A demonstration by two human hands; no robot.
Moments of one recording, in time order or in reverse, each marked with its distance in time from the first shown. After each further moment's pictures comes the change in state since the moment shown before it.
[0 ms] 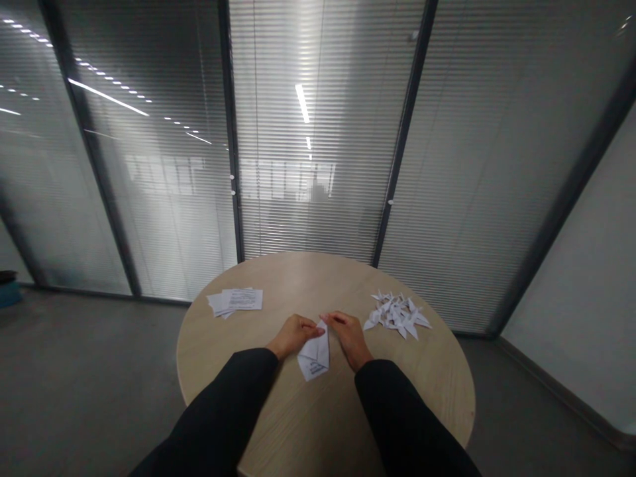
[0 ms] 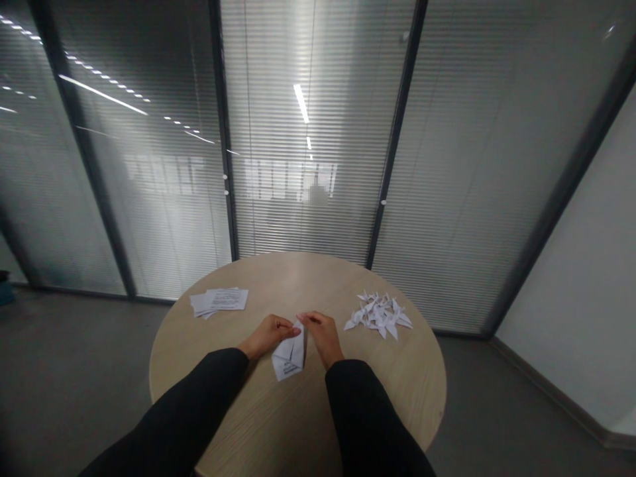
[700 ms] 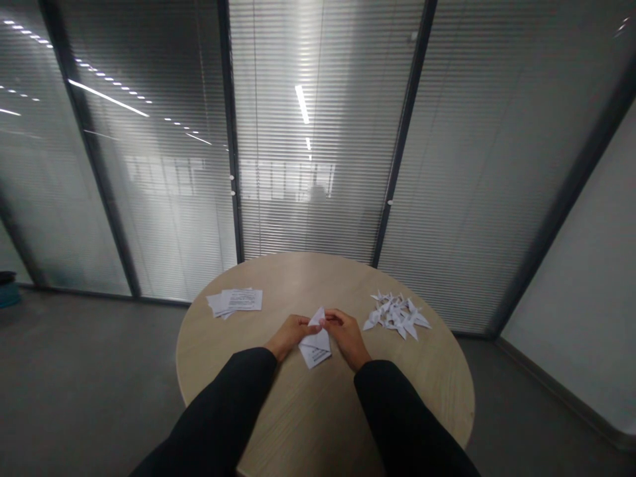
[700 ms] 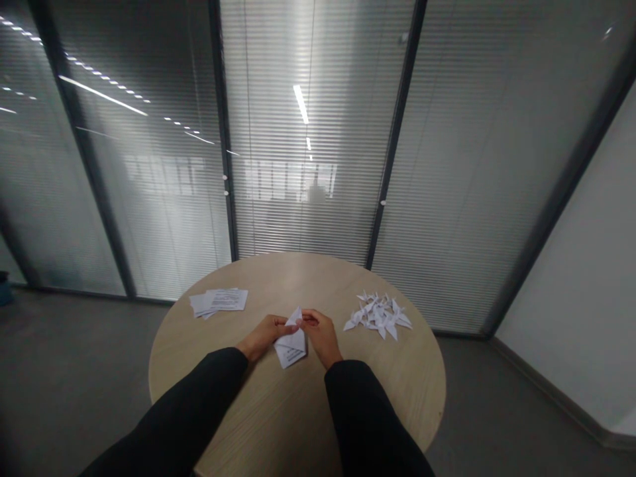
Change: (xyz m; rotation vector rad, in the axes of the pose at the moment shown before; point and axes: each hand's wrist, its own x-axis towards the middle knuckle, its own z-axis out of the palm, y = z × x) left_hand -0.003 0.004 0.002 -0.276 0.007 -0.097; right_hand 0.005 0.011 0.002 0.098 -0.061 -0.020
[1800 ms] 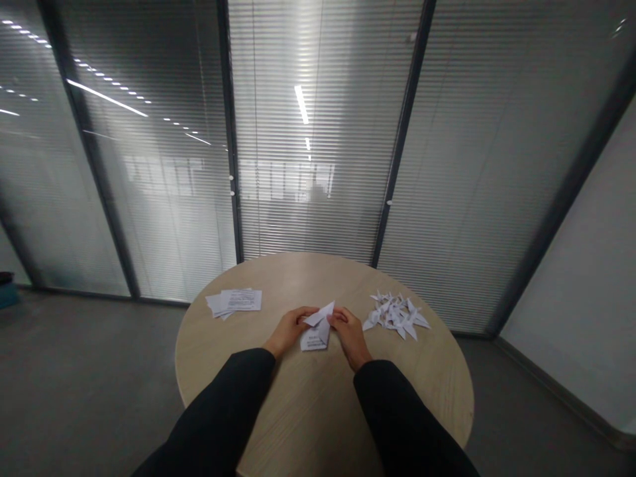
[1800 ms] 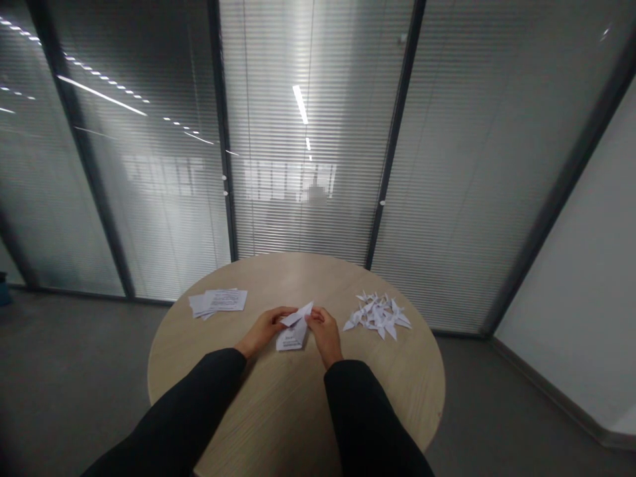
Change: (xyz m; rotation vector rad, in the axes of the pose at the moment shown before) left_hand 0.020 -0.014 -0.016 0.193 0.038 0.329; right_hand 0.004 0.009 -0.004 0.086 0.165 0.057
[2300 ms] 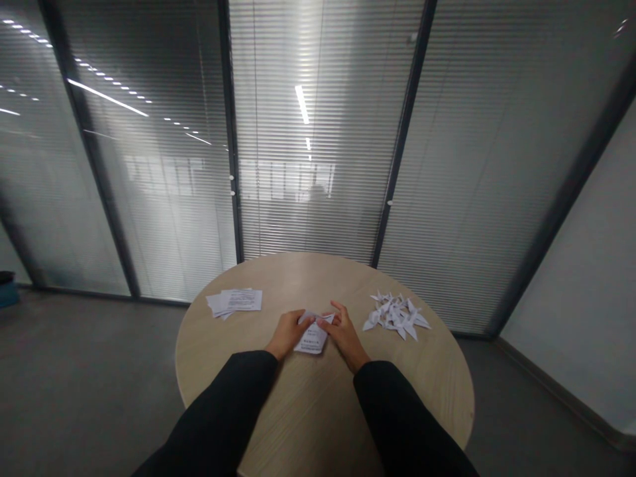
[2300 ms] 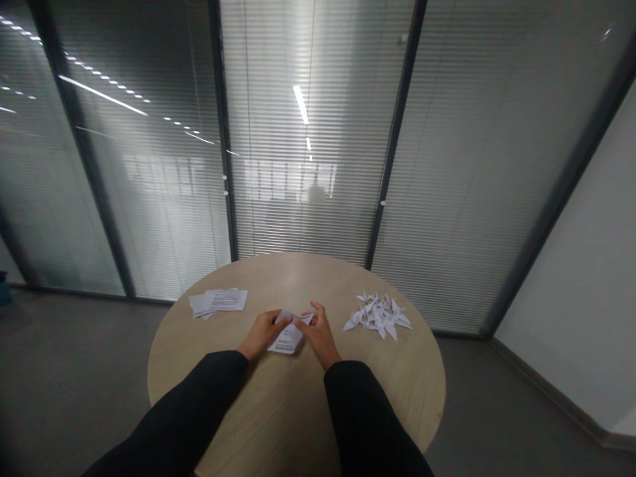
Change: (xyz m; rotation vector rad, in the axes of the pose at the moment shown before) left_hand -0.005 0.015 0.003 0.492 0.147 -0.048; right_hand -0.004 -0.001 0.008 0.010 -0.093 0.064
